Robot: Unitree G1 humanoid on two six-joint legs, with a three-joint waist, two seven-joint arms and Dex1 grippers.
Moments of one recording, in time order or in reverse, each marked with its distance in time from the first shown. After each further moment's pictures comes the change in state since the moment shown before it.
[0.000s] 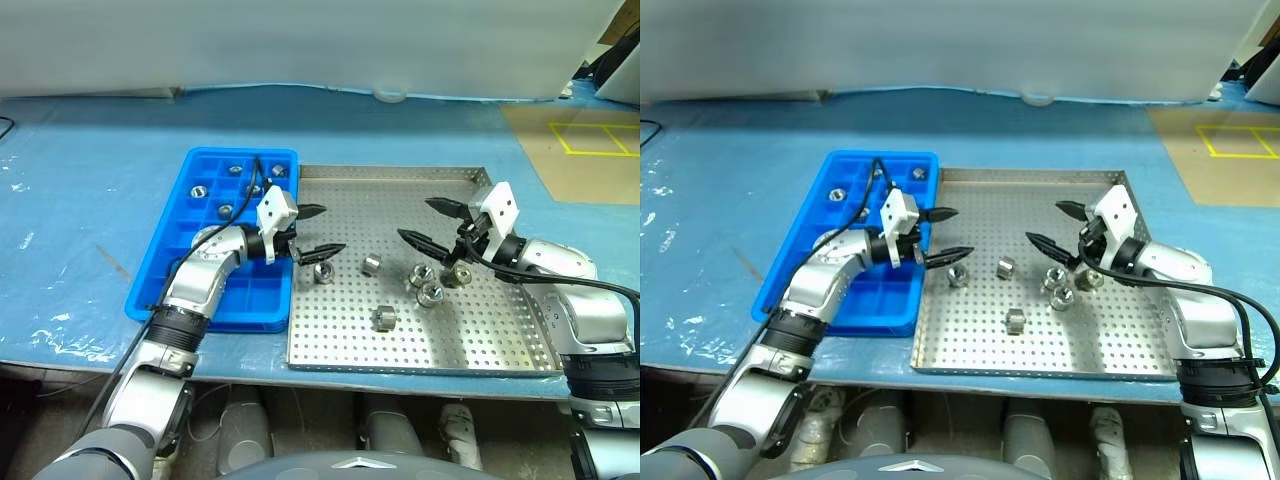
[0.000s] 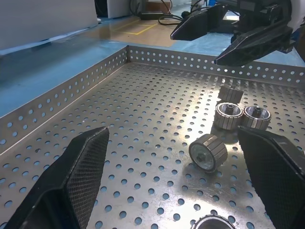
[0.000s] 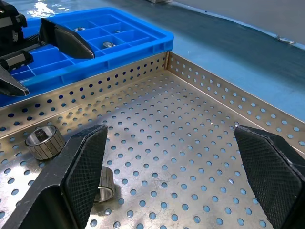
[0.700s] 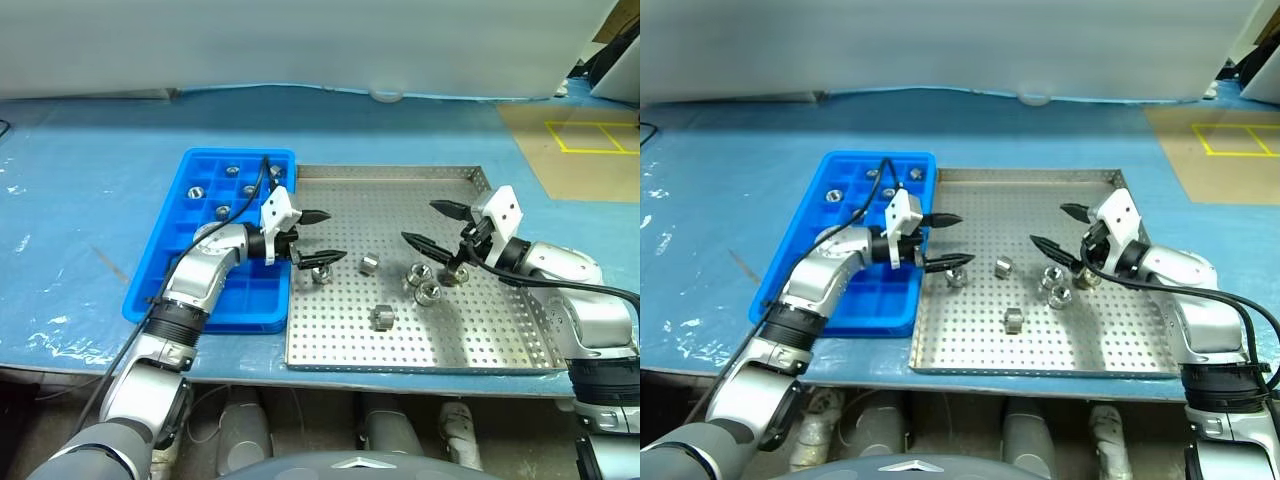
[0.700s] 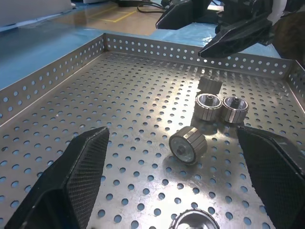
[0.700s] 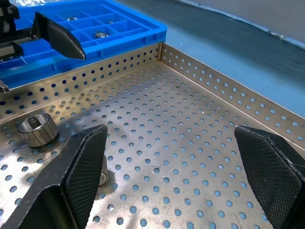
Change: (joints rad) left arm -0.039 0.034 -0.024 0.013 -0.007 0.074 -0.080; right arm 0.039 -0.019 -0.006 -0.011 -0.022 -0.012 -0.009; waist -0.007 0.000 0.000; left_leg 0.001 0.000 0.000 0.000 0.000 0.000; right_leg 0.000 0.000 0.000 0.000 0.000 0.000
